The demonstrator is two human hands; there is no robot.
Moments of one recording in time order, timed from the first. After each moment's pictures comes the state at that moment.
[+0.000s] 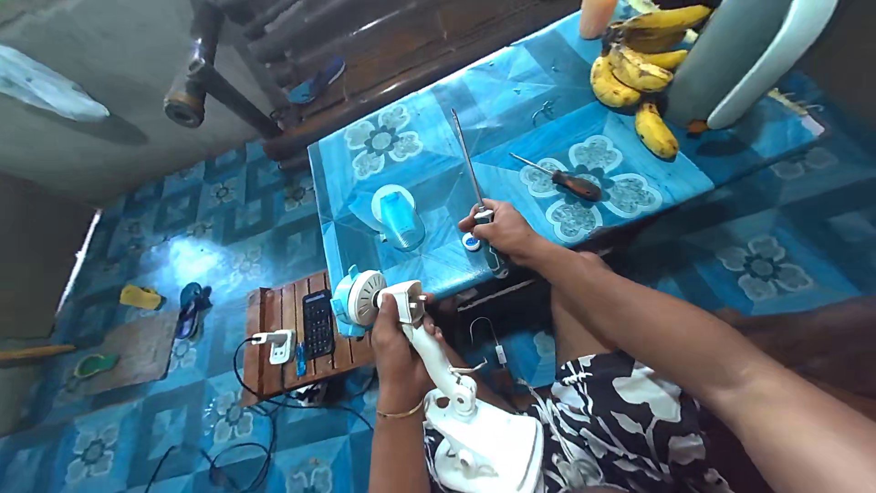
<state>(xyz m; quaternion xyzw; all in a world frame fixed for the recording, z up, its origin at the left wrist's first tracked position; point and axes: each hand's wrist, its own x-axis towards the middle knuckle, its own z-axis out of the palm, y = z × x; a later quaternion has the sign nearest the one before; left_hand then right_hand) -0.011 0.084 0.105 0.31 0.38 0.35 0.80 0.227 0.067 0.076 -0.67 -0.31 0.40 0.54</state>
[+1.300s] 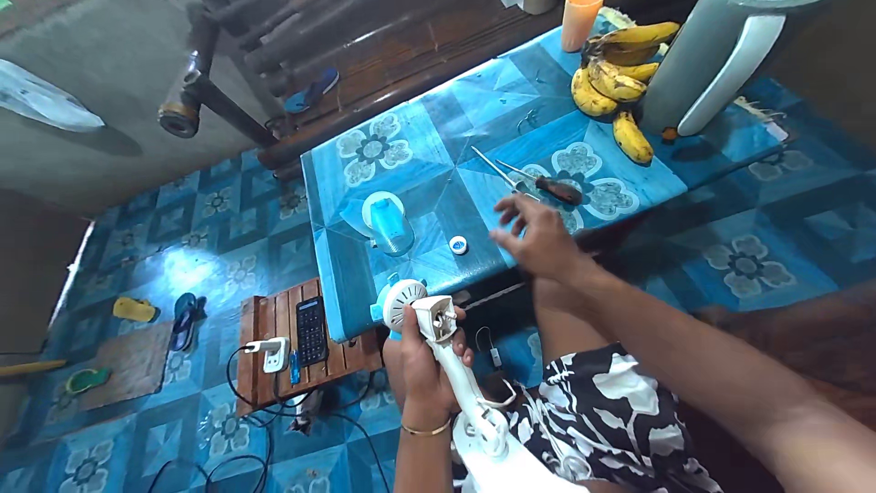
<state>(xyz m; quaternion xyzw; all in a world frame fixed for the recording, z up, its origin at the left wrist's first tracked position) 0.001 0.040 0.101 0.15 0.26 0.26 0.92 0.239 -0.010 0.116 -0.78 -0.45 0.17 0.41</state>
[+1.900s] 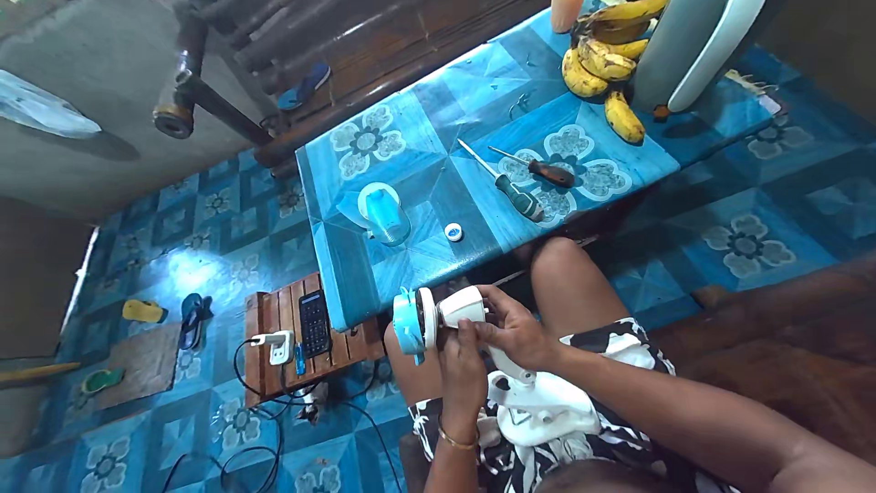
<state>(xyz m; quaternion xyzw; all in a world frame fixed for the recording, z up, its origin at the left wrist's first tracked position) 0.004 -0.019 0.088 0.65 0.45 0.27 0.54 0.116 -0.069 0.068 -0.52 -0.32 0.47 0.64</state>
